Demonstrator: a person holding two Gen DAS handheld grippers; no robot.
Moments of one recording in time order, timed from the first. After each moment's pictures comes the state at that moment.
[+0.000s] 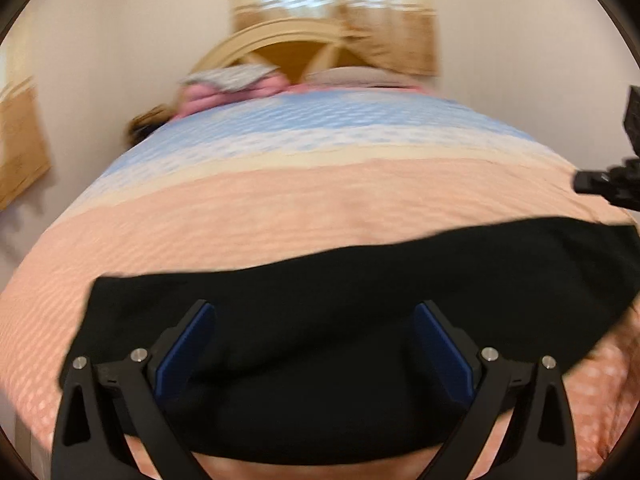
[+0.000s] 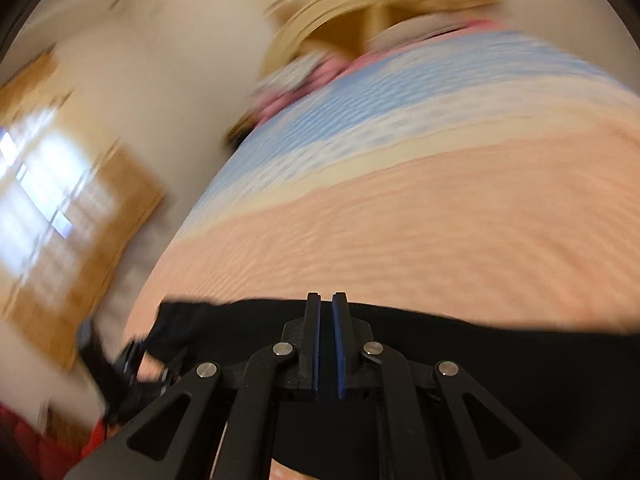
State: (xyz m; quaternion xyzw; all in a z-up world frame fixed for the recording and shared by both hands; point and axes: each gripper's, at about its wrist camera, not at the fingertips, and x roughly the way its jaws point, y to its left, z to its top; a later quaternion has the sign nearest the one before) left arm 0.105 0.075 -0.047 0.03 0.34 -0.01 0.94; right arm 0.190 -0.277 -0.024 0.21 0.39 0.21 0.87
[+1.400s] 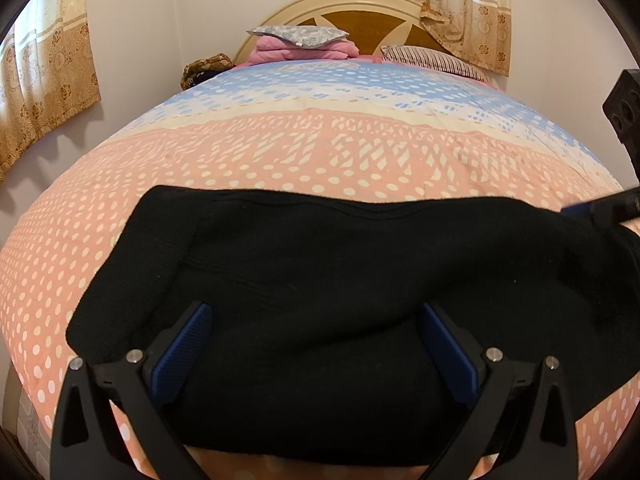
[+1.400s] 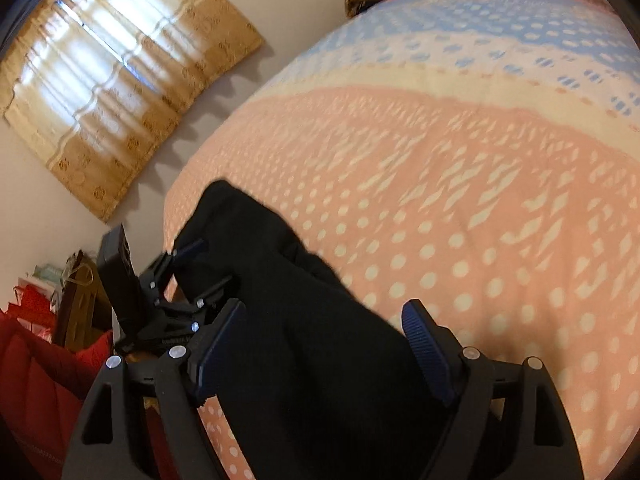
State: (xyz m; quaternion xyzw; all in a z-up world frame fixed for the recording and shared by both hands) left arm 0.116 0.128 -0.091 -0.02 0.38 0.06 0.92; right arm 0.296 -0.108 -0.074 0.05 0.51 0.42 0.75
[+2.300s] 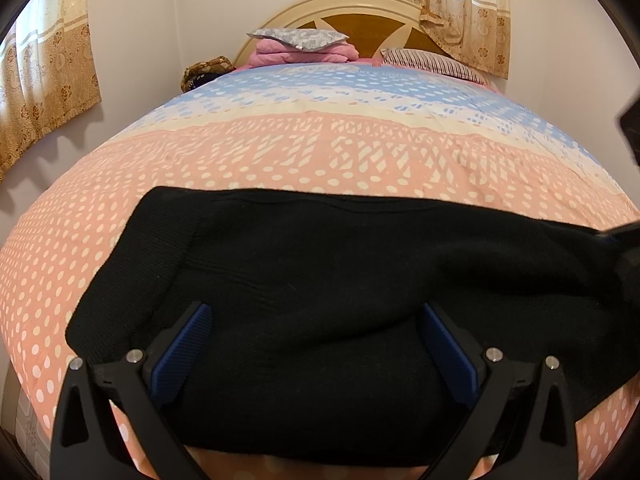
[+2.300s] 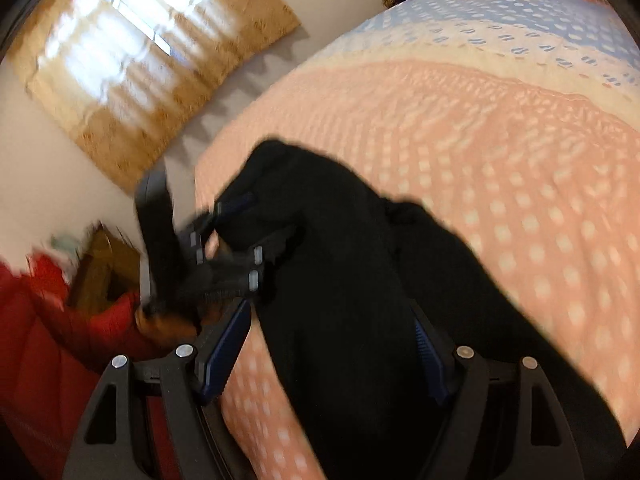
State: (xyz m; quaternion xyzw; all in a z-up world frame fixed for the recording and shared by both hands) left arm 0.115 0.128 -0.090 -0.02 0.38 0.06 0.92; right arm 0.254 -0.082 -0.078 0.07 0.50 0.47 0.73
